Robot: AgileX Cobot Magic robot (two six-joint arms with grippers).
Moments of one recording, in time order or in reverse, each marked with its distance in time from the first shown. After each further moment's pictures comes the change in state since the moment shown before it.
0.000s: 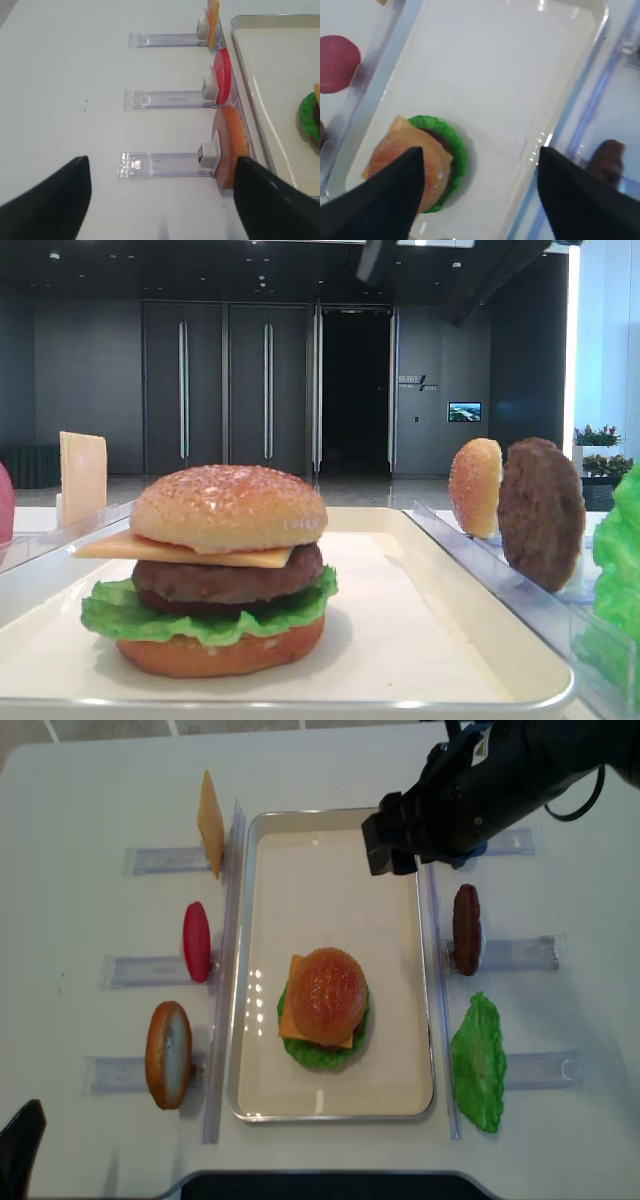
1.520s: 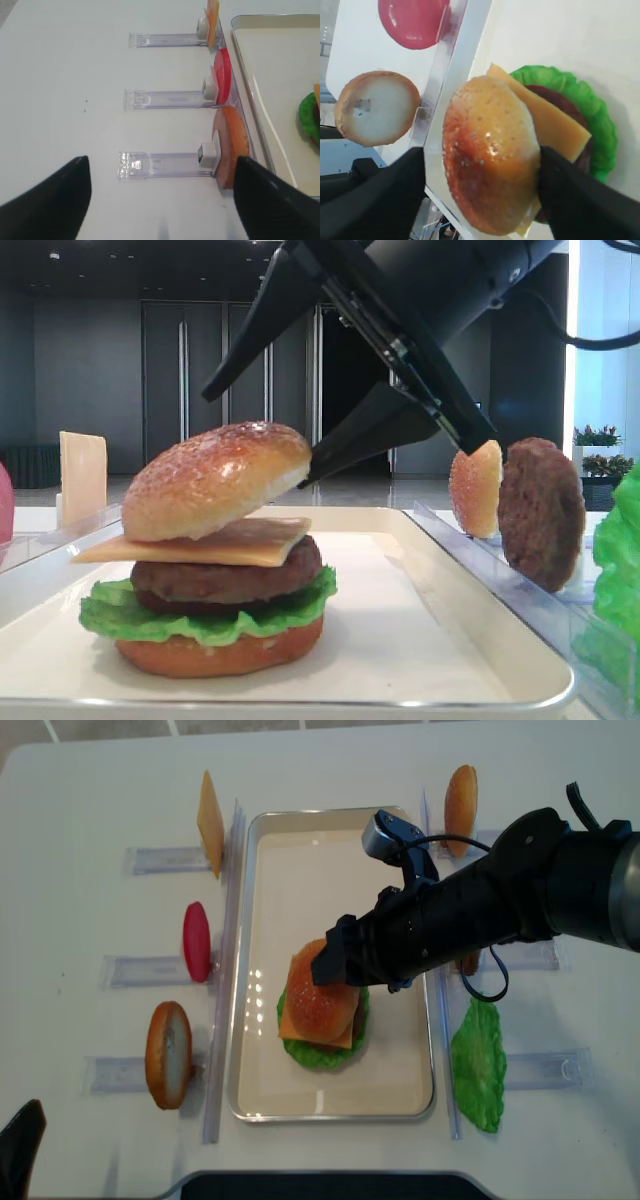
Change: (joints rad) left arm 0.000 0.000 0.000 0.000 0.000 0.000; right arm 0.071 0.141 0.360 0.976 -0.240 -0.732
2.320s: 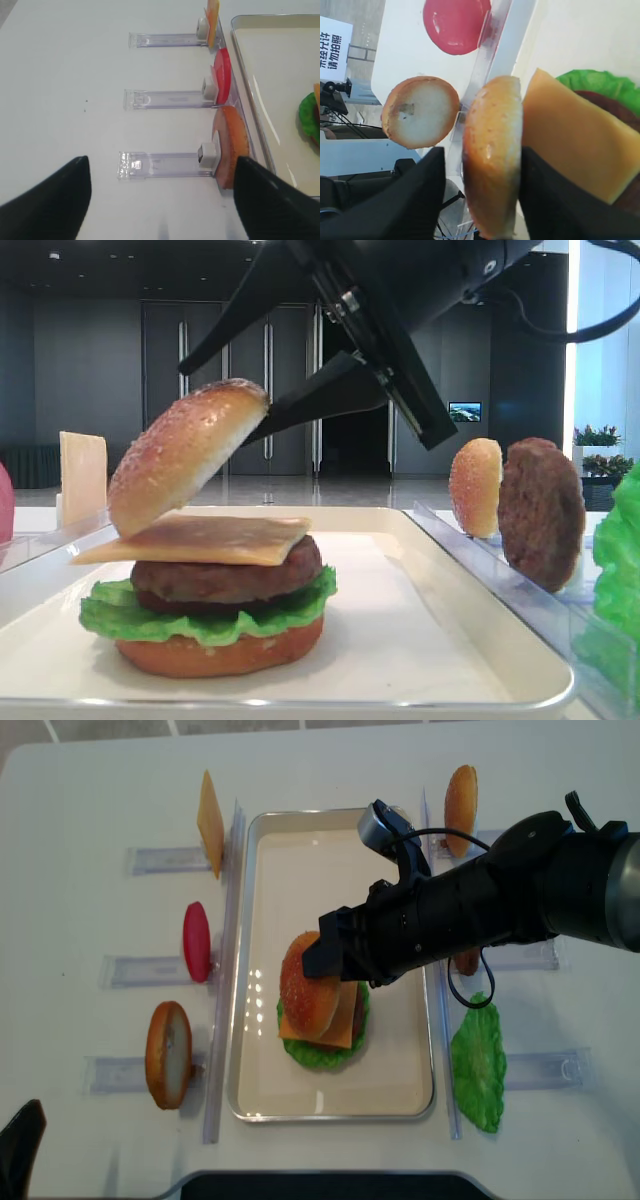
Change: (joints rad) left arm 0.000 0.000 0.000 0.000 0.000 0.000; right arm 0.000 0.017 0.000 0.188 0.071 -0.127
